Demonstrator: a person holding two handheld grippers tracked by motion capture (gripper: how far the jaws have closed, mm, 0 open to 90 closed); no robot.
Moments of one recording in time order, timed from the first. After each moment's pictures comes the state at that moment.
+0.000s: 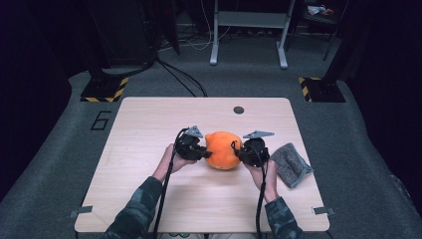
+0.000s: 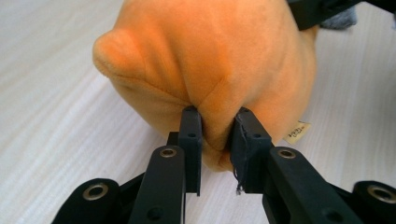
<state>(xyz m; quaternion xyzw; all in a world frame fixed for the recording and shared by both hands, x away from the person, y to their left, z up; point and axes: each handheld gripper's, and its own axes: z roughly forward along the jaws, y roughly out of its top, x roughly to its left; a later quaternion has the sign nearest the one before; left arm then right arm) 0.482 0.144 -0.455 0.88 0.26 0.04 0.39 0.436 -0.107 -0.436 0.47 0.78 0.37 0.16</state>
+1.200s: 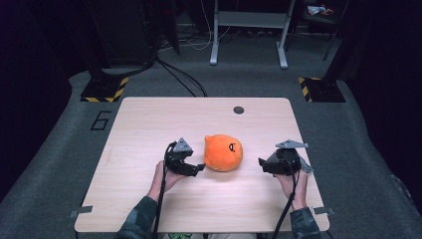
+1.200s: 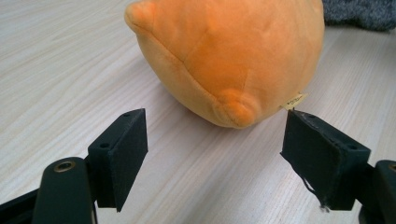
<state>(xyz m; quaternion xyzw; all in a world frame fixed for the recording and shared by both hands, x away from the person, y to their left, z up) 0.435 0.168 -0.474 0.84 0.32 0.12 0.42 0.415 -0.202 -0.452 0.50 0.76 0.36 0.21</state>
